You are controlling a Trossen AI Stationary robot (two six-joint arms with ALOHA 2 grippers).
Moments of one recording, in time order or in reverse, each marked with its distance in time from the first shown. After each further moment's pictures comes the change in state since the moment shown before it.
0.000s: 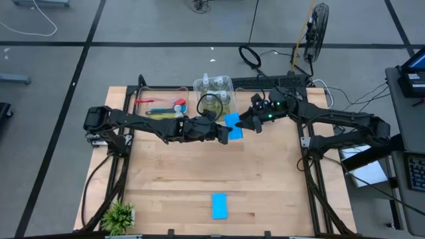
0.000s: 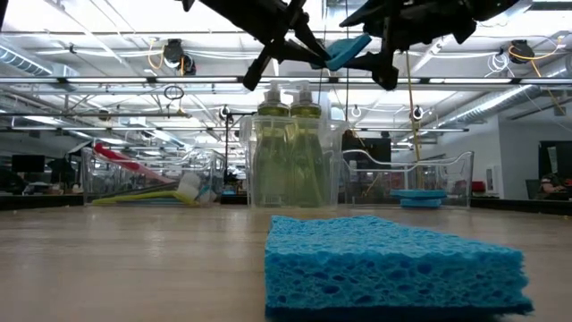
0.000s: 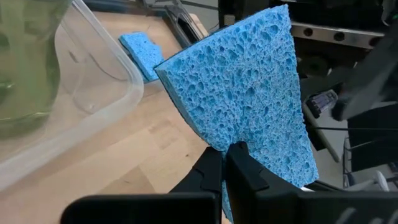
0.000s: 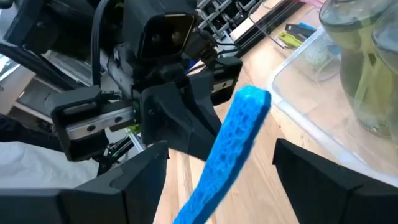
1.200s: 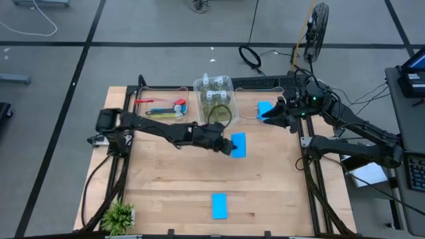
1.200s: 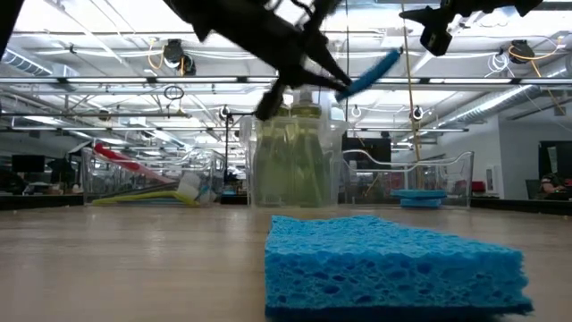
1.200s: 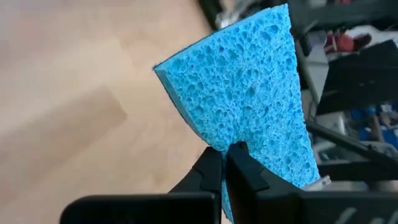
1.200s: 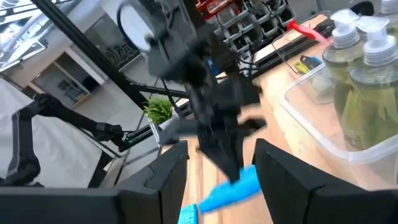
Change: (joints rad) left arm -0.005 0.128 0.000 0.039 0.300 -0.127; right arm -0.180 -0.399 0.000 -0.321 -0.212 -0.173
